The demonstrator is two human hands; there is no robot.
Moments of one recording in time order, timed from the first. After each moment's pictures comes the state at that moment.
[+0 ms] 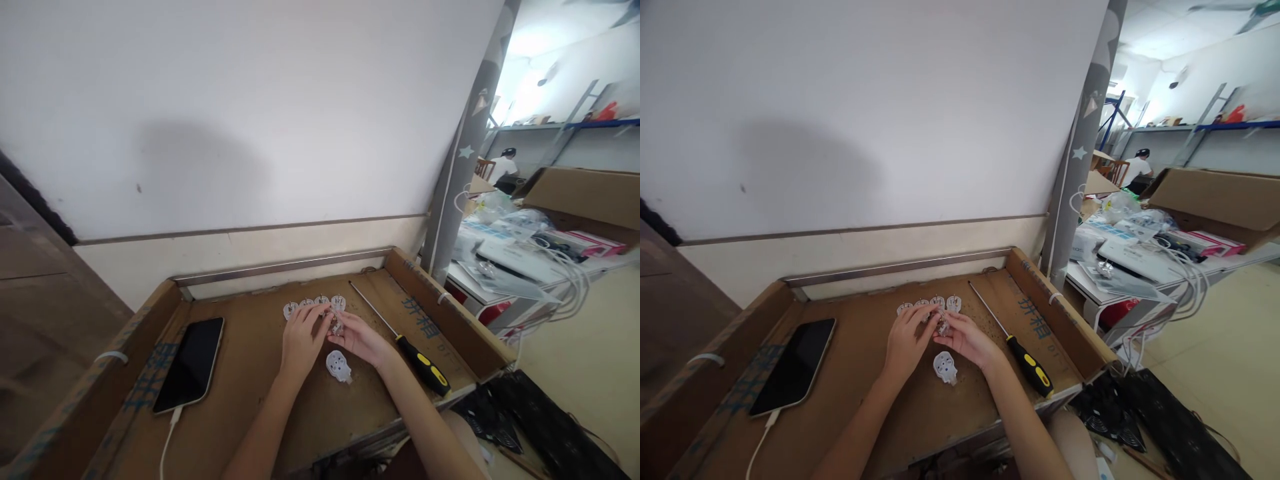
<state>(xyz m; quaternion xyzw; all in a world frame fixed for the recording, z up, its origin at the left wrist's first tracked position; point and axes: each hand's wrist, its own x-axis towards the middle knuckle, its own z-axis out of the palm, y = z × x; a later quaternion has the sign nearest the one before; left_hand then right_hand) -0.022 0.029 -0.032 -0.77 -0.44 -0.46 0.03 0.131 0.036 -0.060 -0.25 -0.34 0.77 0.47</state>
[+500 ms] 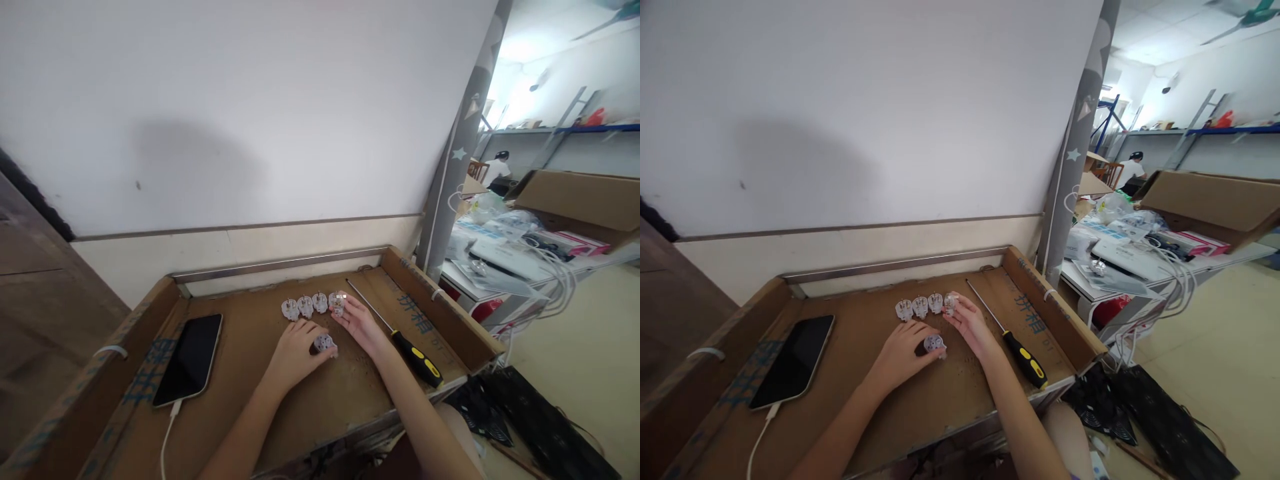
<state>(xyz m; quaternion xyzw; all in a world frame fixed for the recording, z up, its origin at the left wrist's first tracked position) -0.036 0.009 -0.042 -0.87 -0.43 -0.25 -0.04 0.140 0.046 -0.064 -0.31 -0.34 0.68 0.57</state>
